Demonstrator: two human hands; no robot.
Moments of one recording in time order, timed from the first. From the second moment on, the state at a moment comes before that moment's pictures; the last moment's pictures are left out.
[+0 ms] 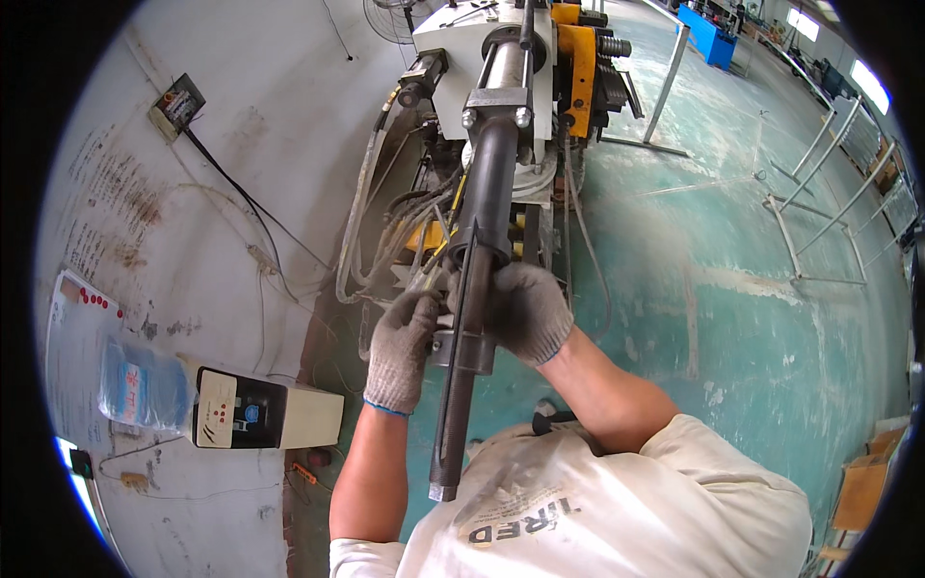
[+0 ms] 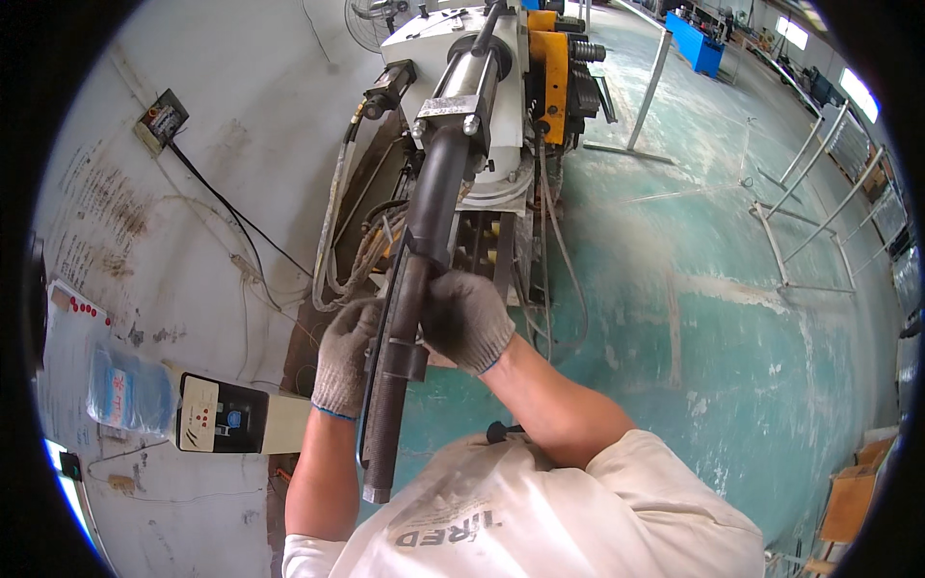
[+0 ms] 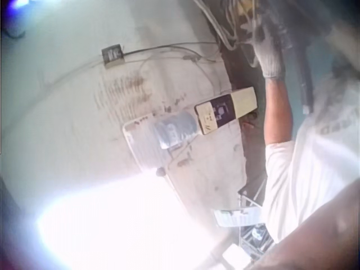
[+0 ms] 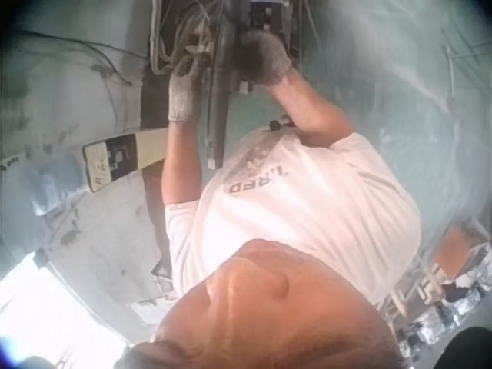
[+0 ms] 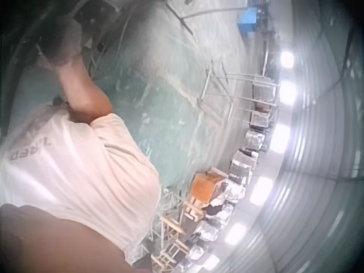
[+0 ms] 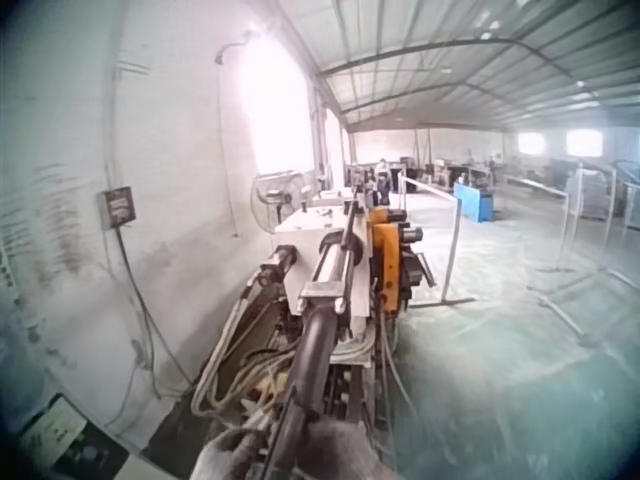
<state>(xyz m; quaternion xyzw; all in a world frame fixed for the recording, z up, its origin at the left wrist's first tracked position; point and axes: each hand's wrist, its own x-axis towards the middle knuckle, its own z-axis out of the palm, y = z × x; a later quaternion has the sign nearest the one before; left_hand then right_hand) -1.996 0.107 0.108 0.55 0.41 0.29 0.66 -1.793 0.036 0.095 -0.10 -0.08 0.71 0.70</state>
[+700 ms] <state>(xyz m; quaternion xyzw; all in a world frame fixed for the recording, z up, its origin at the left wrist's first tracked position) -2.038 0.132 0.035 0.56 0.28 0.20 0.75 -1.841 0.086 0.034 -0.30 -0.44 0.65 0.54</state>
